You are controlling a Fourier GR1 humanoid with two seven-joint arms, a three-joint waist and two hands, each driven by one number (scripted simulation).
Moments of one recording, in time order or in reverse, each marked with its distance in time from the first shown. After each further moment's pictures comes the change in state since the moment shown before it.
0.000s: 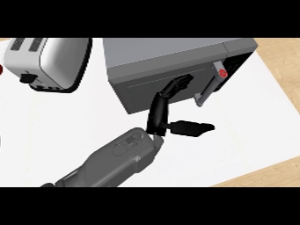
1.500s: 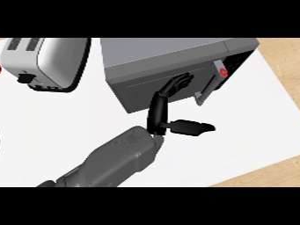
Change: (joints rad) left arm -0.025 0.000 -0.028 0.034 0.145 -0.012 -0.160; right arm -0.160 0.049 0.055 0.262 -0.350 0.099 0.111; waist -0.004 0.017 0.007
